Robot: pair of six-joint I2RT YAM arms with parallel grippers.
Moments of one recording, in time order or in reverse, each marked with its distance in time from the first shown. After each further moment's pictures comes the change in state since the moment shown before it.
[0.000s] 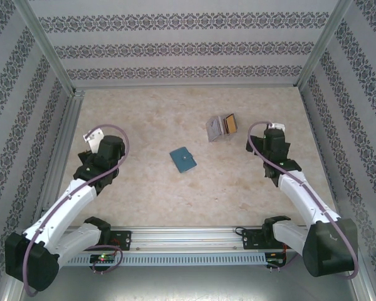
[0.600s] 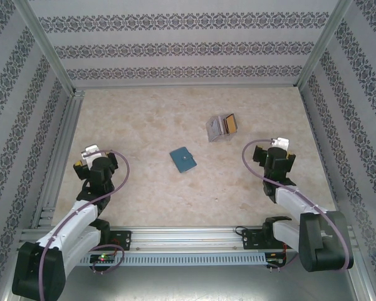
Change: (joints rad) left arm 0.169 -0.108 -0.439 0.621 0.087 0.307; right arm -0.082 0.031 -0.331 0.527 0.055 -0.137
